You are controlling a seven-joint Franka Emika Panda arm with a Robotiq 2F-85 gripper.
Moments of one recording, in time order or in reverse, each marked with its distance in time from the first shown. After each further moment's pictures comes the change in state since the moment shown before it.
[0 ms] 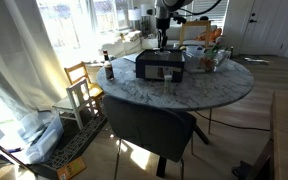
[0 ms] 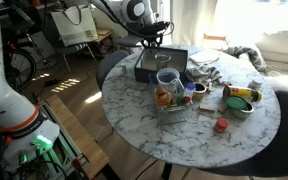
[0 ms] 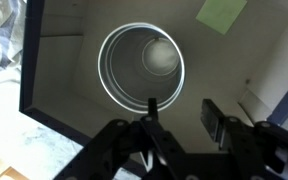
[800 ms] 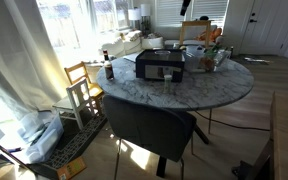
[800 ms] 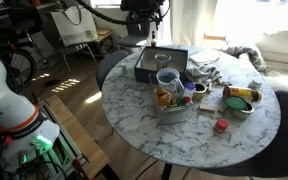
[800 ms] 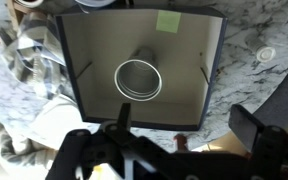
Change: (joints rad) arm -0.105 -0.458 -0.063 -0.243 0.357 -0.160 -0.023
